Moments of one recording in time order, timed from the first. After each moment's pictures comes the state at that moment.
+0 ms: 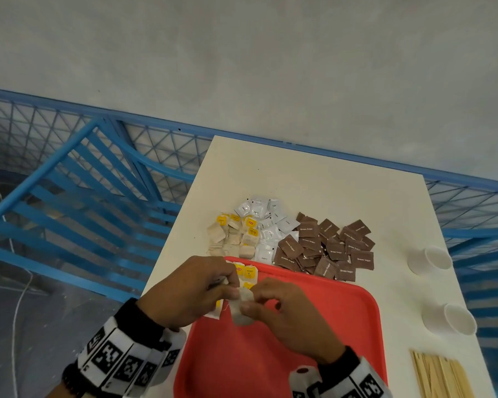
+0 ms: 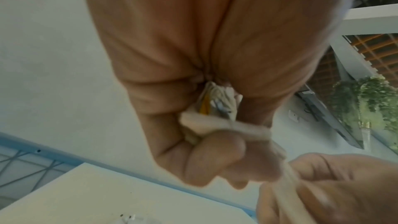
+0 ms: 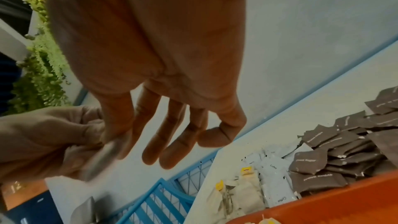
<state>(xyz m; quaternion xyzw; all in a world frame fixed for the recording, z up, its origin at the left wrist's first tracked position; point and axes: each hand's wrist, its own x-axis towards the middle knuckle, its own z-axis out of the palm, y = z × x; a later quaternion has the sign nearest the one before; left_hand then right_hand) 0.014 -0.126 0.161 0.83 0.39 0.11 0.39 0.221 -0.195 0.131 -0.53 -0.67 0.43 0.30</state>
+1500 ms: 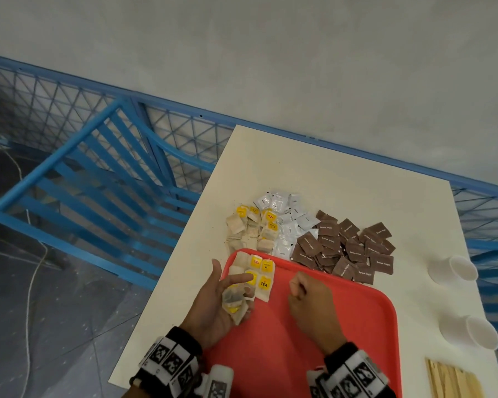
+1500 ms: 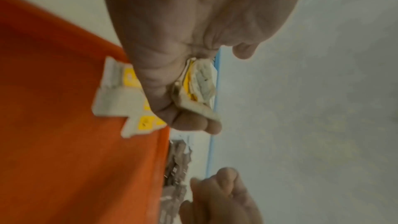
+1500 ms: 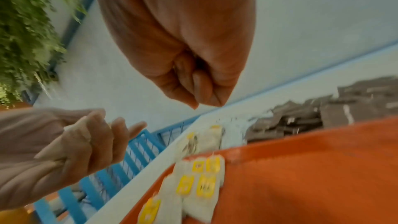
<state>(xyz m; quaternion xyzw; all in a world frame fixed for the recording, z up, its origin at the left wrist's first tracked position) 0.018 -0.162 0.058 0.07 0.41 0.34 0.84 0.219 -0.186 0.063 -0.70 -0.58 0.30 0.30</state>
